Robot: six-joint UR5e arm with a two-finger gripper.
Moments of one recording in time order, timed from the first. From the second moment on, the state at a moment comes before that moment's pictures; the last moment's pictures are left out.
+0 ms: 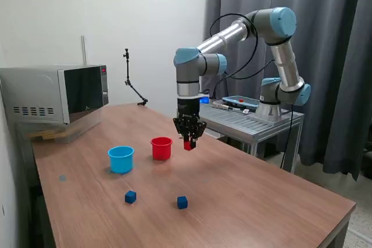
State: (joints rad) arm -0.07 -0.90 1.33 -1.98 -1.48 -3.32
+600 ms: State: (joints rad) arm -0.13 -0.93 1.26 -1.87 -1.48 -3.29
